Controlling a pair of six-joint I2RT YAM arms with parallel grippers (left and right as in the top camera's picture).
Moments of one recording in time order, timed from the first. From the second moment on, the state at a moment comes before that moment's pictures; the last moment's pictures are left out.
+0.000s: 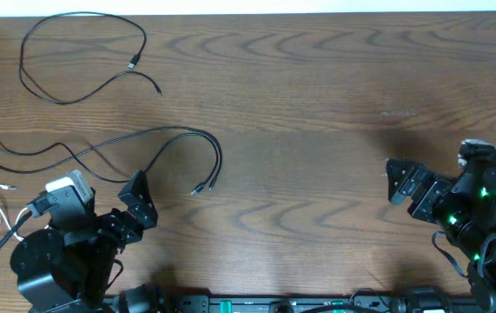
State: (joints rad) left arm 0.31 0.46 0.95 -0.94 0.30 -0.27; right arm 0.07 0.72 1.05 -1.02 -0.15 0.51
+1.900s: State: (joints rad) left arm 0.31 0.46 0.95 -1.07 0.30 -0.27; right arm 0.07 0.42 0.65 -0.74 0.04 0.46
